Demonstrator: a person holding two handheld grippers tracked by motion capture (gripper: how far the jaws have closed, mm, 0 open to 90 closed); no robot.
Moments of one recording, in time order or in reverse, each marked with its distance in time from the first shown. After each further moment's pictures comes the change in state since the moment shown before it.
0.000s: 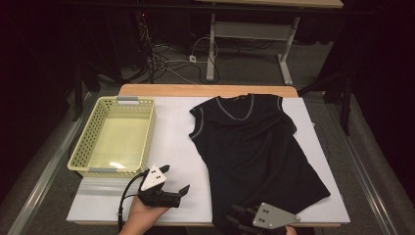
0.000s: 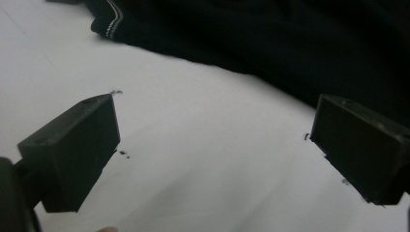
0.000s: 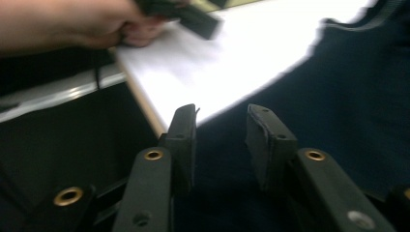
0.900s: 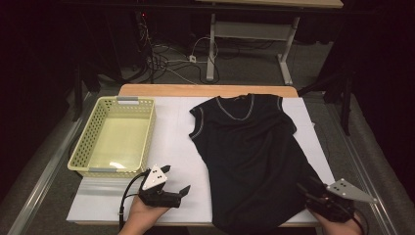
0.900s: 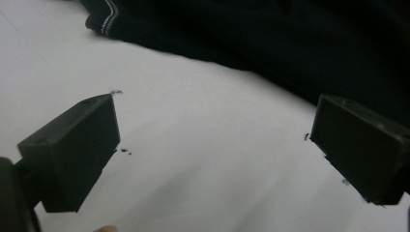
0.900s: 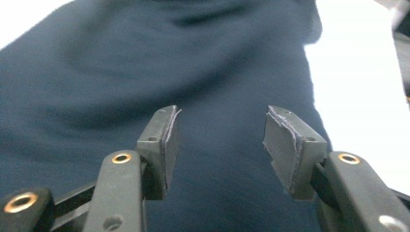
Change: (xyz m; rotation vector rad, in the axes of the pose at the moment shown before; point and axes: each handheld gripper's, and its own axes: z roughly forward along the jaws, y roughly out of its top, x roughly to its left) left arm 0.000 0.001 0.002 0.018 -0.008 0.007; right arm -0.123 -0.061 -0.098 0.029 -0.499 0.297
